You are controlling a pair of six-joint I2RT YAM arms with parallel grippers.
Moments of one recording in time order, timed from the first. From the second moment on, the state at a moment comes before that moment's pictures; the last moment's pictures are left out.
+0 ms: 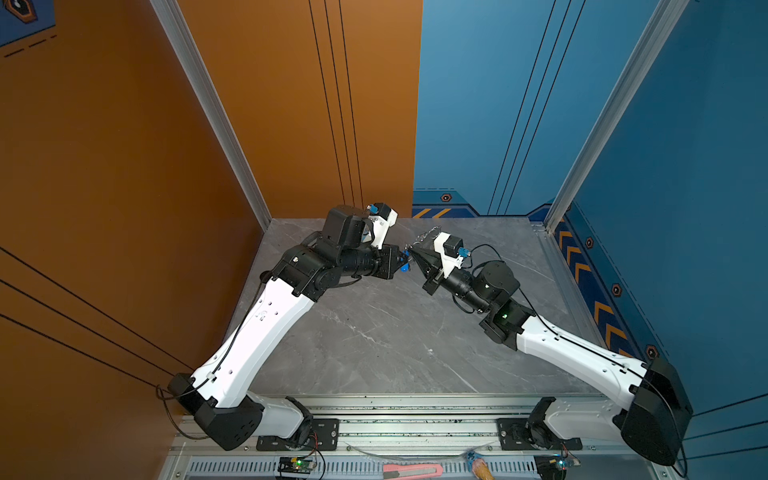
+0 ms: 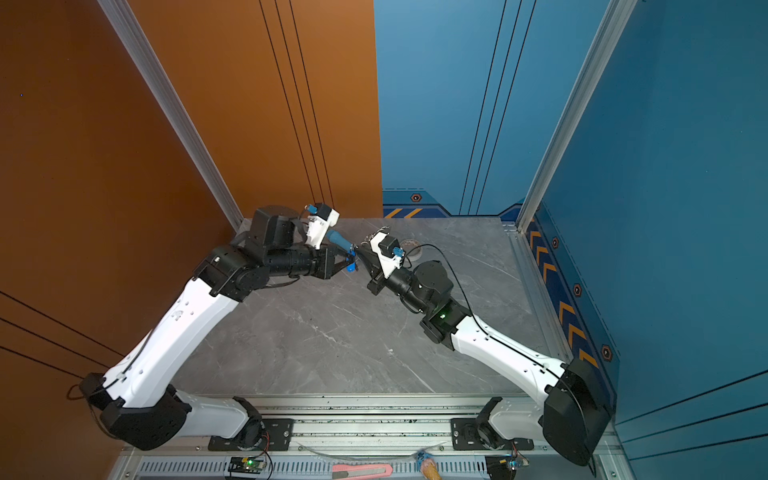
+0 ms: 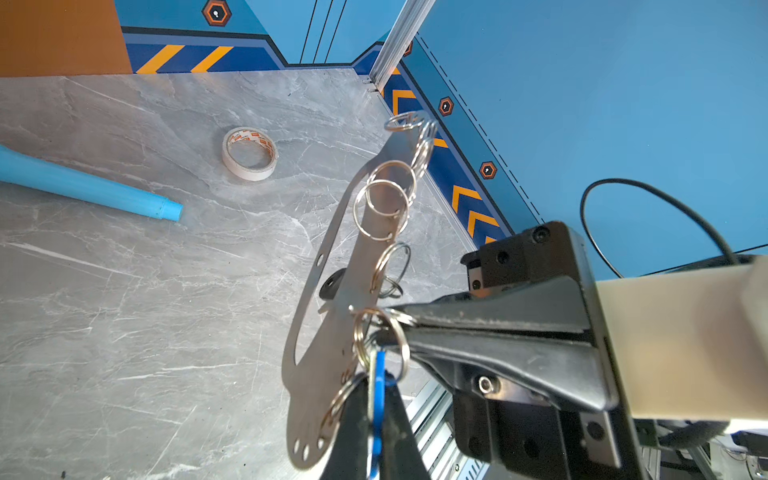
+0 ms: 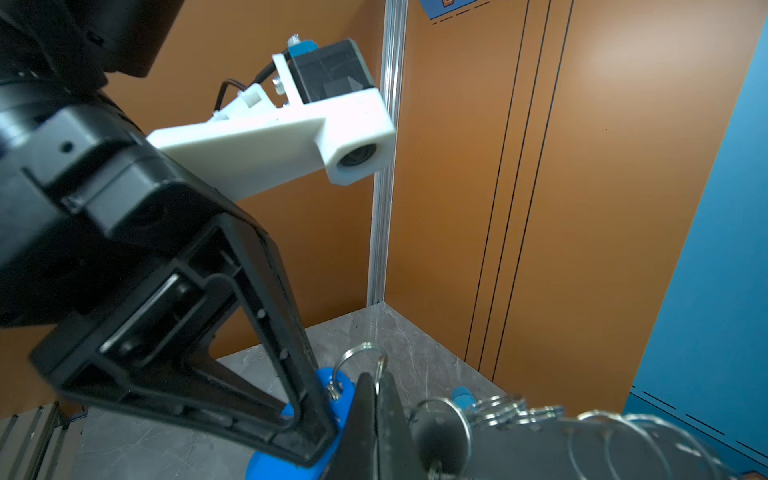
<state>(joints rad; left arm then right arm) -0.61 1.38 1.70 -0.88 0.32 -0.40 0.76 1.28 0.94 0.54 -0.18 -0.05</state>
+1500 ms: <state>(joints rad) -0.58 1.39 1.81 -1.13 0.28 -0.54 0.86 1.21 0.90 0.43 -0.11 -0.43</state>
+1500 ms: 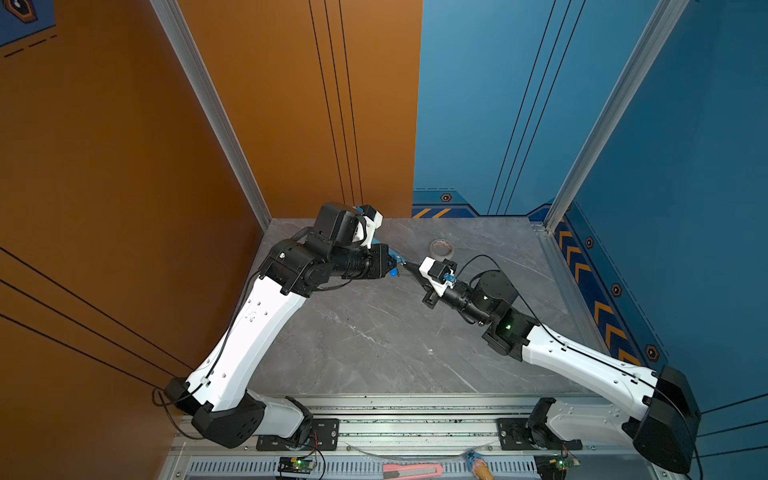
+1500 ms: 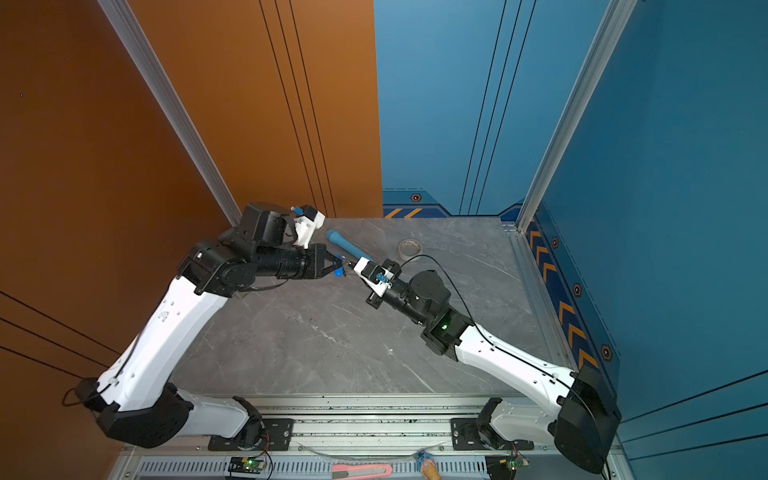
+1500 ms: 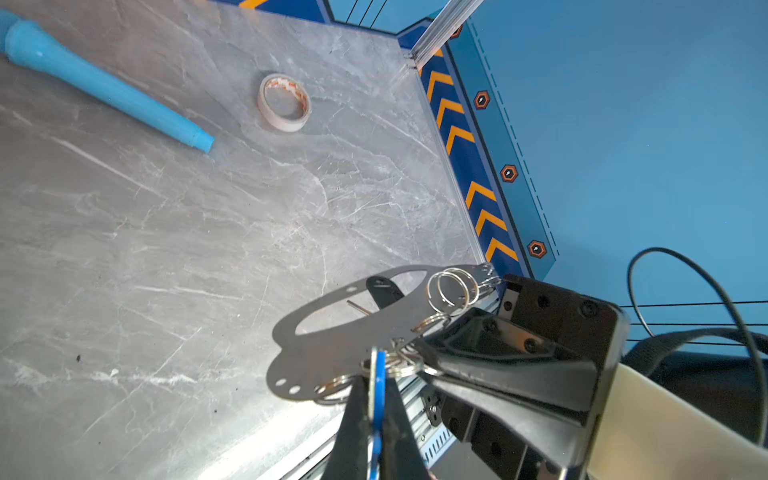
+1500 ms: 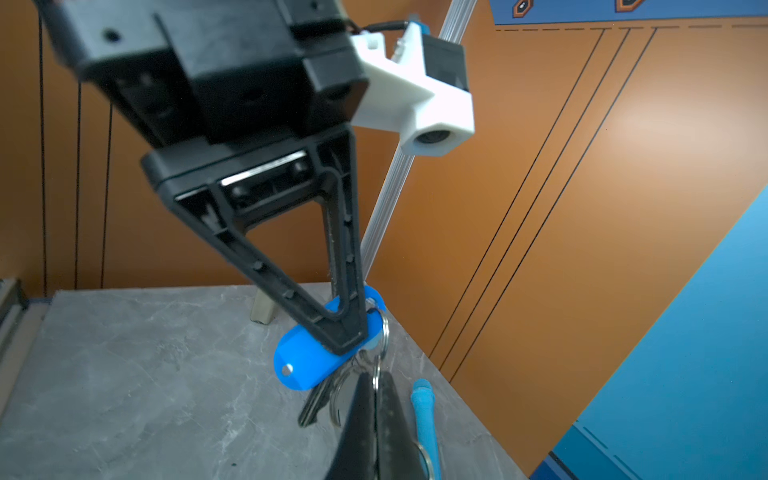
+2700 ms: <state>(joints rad) -0.59 1.45 1.91 -1.26 0.25 -0.58 0.88 1.26 0.76 0.68 0.01 -0.11</state>
